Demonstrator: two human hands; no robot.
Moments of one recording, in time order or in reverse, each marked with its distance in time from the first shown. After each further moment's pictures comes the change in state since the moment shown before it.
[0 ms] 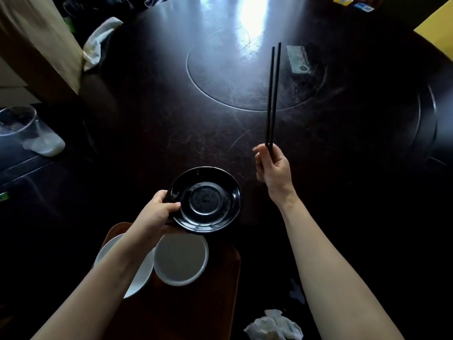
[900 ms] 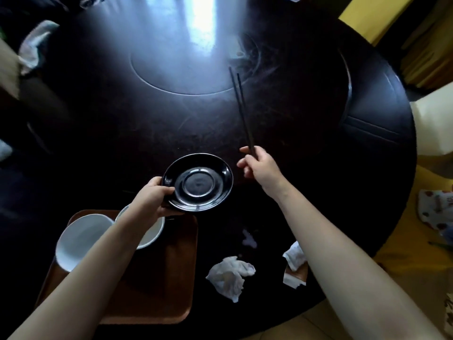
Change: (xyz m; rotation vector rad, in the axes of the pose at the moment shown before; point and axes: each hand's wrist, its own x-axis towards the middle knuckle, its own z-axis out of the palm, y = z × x) left_hand -0.034 -0.029 0.074 0.076 -0.130 0.030; right_hand -0.089 -0.030 -0.087 -0.263 0.108 0.222
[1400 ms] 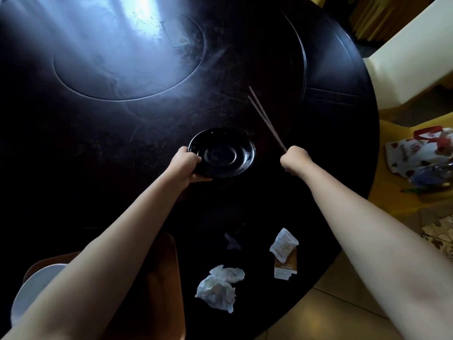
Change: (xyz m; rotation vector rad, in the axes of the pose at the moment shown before) left_hand 0.080 0.038 0.148 0.197 -0.171 -0.004; right_hand 0.024 0.028 -0.137 -0.823 0.330 0.528
